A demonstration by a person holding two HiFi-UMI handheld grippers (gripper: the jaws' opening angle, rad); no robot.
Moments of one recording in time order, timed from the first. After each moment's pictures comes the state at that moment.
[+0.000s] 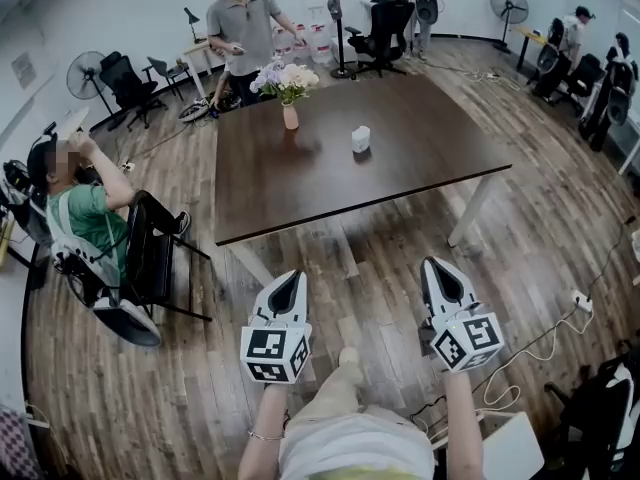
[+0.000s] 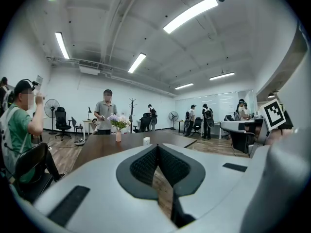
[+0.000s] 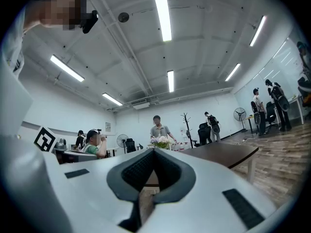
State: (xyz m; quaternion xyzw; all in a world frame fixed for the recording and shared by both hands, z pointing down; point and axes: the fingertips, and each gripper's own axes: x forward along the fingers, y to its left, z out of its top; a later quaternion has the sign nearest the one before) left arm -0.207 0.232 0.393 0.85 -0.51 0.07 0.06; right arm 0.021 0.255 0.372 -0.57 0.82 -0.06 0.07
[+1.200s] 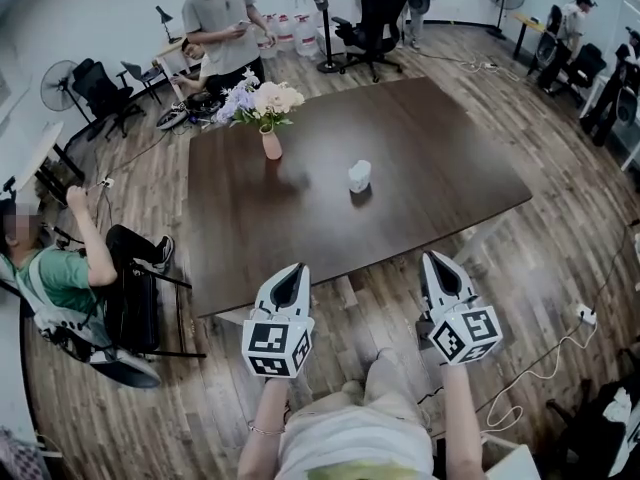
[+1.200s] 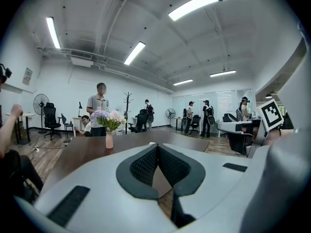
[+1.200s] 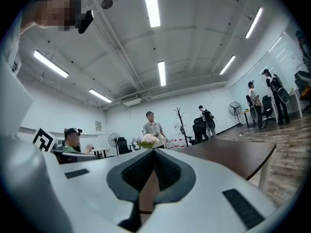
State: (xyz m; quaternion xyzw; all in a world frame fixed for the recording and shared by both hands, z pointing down) left arm -0.168 -0.014 0.416 0.87 -0.48 0.09 0.08; right arm 0.052 0.015 0.401 -0.59 0.80 -0.09 0.07
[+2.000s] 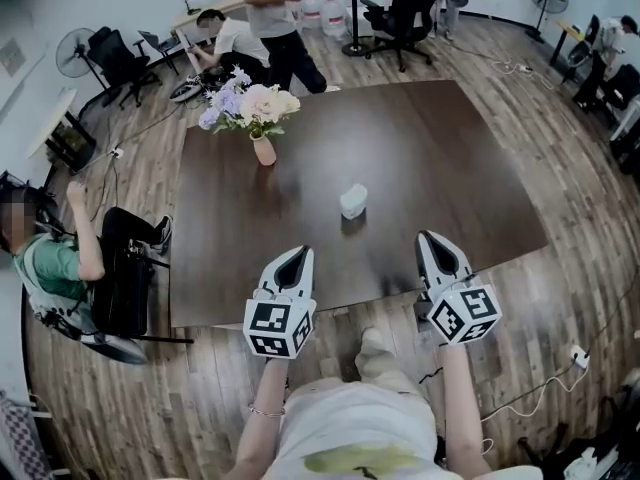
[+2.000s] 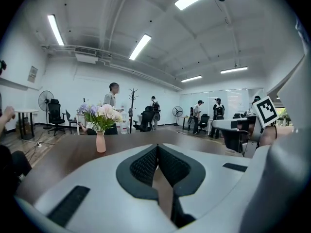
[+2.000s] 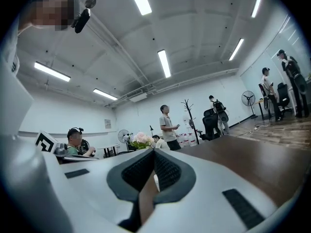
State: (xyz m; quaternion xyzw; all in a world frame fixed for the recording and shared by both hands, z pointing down) left arm -0.088 -0.150 0.435 0.85 -0.52 0.09 0.10; right arm 0.119 -0.156 0.413 -0.53 0.84 -0.12 0.05
